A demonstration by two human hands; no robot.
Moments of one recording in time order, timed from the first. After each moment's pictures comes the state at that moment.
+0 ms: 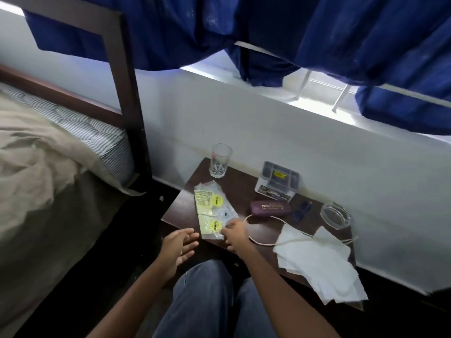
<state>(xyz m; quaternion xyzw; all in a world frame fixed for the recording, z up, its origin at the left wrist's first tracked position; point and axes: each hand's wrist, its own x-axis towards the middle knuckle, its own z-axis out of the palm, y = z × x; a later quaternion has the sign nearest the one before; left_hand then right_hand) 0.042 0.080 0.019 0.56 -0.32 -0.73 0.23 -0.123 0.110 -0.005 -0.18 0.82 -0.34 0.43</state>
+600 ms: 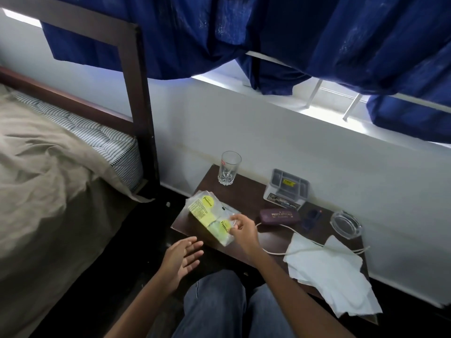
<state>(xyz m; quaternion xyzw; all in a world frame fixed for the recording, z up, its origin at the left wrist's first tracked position) 0.062 0.073 0.017 0.53 -0.26 -0.77 0.24 -0.123 0.099 0.011 -0.34 0.79 -0.39 0.31</state>
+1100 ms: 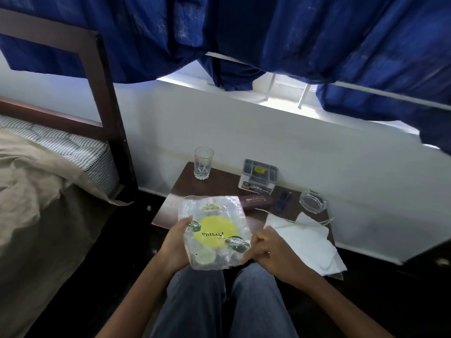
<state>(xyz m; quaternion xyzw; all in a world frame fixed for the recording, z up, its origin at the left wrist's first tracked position) 0.036 0.106 0.077 0.33 -0.20 -0.91 0.15 -0.136 0.267 0.099 -0.65 0.69 -0.28 0.15</state>
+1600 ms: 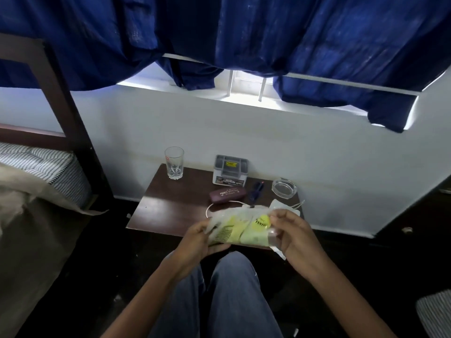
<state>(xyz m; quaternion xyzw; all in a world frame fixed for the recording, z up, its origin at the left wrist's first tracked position) -0.010 0.185 0.098 0.26 -0.47 -0.83 0.14 -0.146 0.341 0.163 -0.11 0.55 -0.73 0.40</state>
